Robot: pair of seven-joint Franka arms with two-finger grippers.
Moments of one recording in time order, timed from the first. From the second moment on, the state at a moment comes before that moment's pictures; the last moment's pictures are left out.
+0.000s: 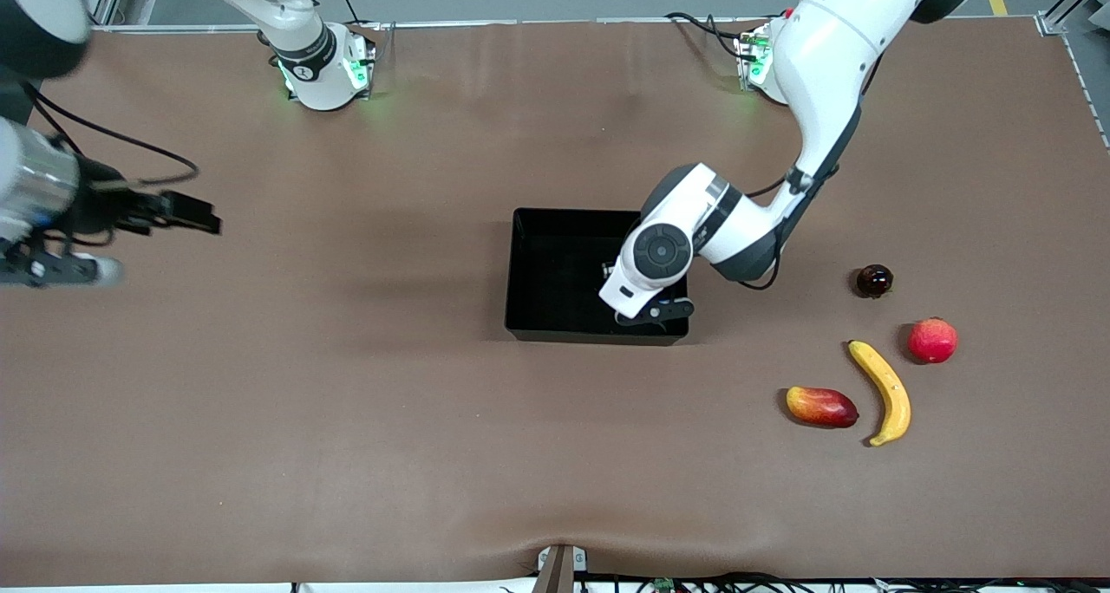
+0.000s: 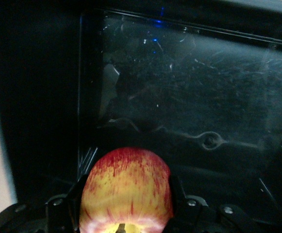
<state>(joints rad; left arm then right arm) -0.27 0.70 -0.40 -1.60 0.11 1.99 -0.82 0.02 0.20 0.04 -1.32 0.10 1.33 0.09</state>
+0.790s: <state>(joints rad) -0.22 0.66 -0.41 -1.53 0.09 1.93 -0.85 -0.10 -0.02 0.08 -1.57 0.05 1.44 -0.04</state>
